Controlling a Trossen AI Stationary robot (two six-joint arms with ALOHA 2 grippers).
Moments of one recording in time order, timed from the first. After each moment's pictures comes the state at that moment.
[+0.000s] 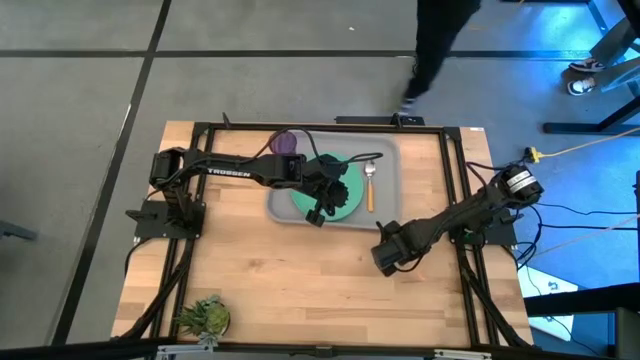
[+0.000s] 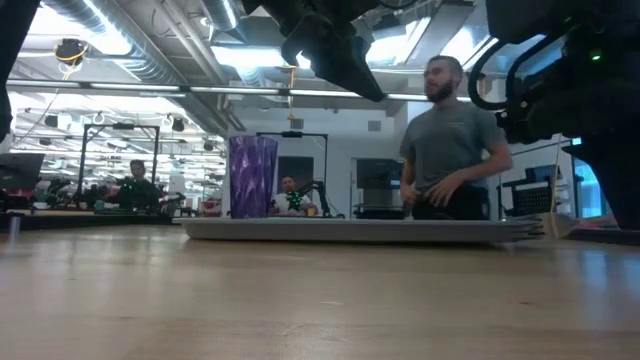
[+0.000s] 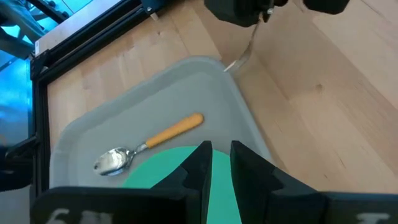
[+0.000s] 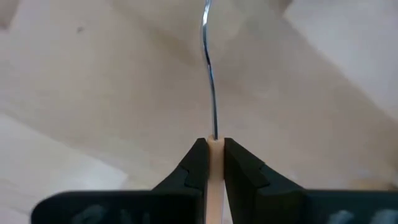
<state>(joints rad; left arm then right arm) 0.08 1.80 1.50 -0.43 0.07 0.55 0.42 1.64 0.96 -0.97 -0.03 1.38</state>
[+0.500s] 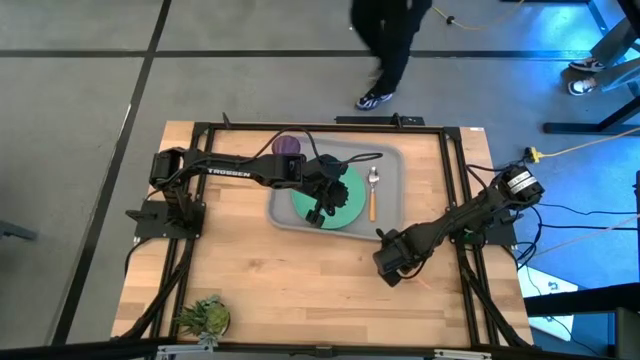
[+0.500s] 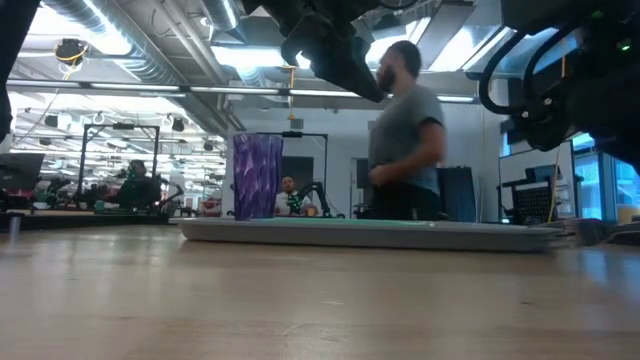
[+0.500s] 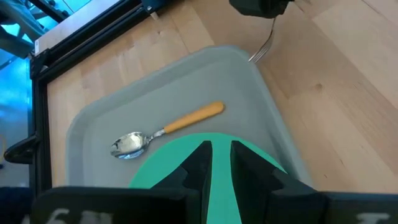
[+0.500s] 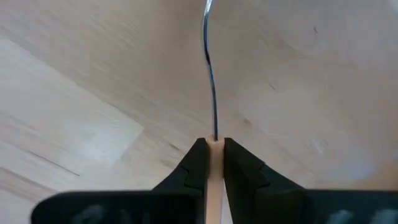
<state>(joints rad) 0.08 1.80 1.50 -0.44 0.07 0.55 0.46 1.64 0.94 -0.90 -0.15 1.33</state>
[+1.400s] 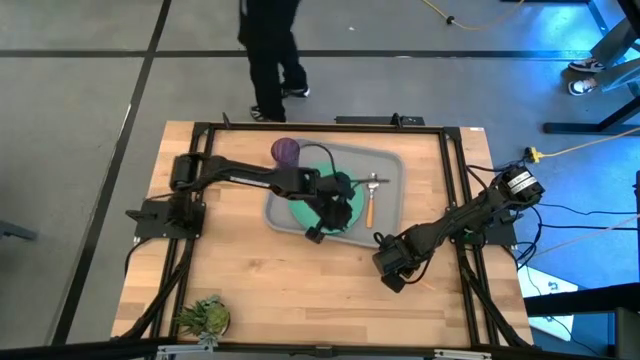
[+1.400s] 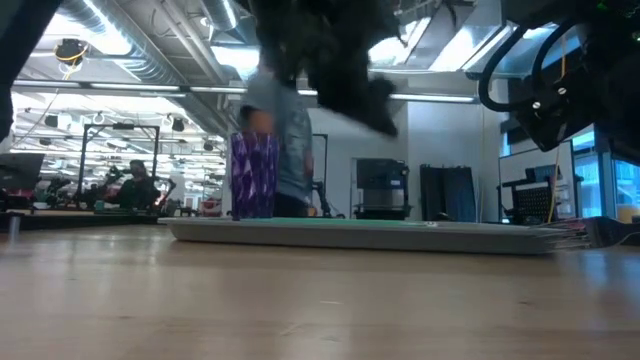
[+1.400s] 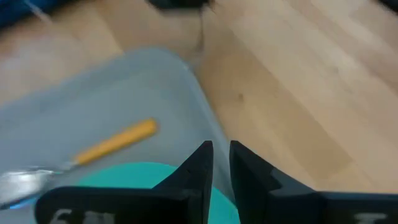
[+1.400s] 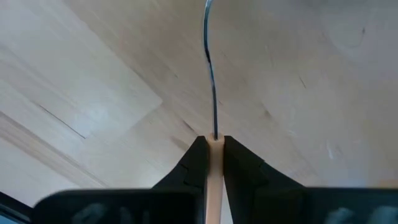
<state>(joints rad) 0.05 1.94 1.50 -0.41 0.34 0.53 0.47 1.64 0.94 -0.87 -0.21 1.17</state>
